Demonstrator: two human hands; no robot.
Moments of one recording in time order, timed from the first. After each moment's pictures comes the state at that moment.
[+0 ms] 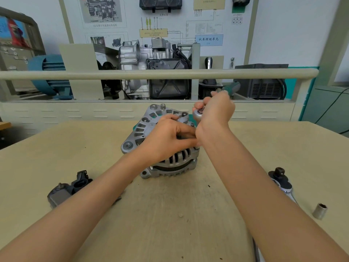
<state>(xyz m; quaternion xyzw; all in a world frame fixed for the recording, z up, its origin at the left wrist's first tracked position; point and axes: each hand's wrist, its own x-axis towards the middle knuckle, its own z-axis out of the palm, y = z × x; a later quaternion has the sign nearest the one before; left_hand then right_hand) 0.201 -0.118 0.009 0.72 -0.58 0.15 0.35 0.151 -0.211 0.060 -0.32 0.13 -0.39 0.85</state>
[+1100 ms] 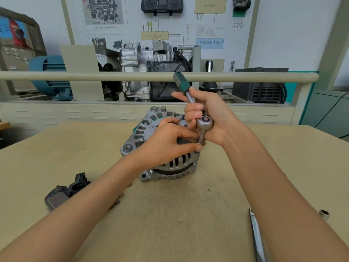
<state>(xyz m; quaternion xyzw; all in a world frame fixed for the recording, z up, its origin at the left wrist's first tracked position) 0.201 -0.116 0.010 0.72 -0.59 0.14 0.34 0.135 -0.226 0.063 -0.53 -0.02 -0.06 0.85</state>
